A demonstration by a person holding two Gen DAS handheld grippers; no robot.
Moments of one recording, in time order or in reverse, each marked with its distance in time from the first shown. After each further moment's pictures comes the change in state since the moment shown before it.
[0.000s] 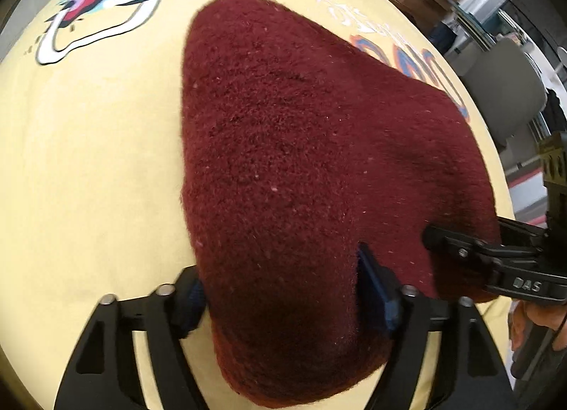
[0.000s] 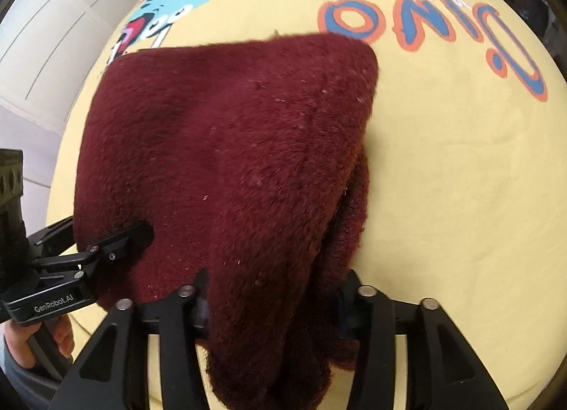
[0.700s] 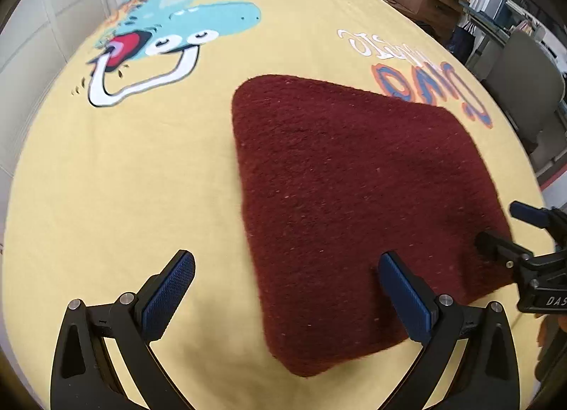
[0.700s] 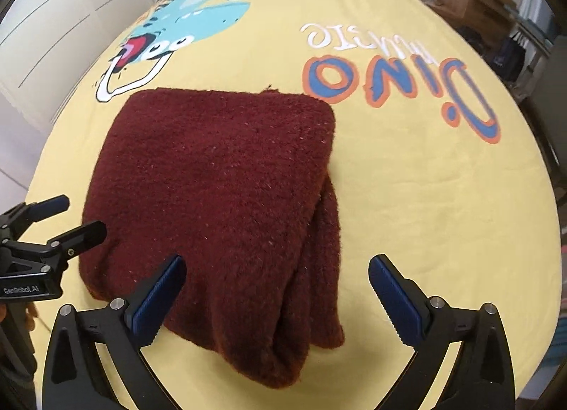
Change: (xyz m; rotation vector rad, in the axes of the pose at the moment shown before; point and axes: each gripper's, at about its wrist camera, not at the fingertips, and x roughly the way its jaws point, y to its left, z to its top) left arm -0.057 -0.010 -0.018 0.068 -0.125 0.212; right arm -0.047 0.014 -0.023 -0.069 -0.188 -0.169
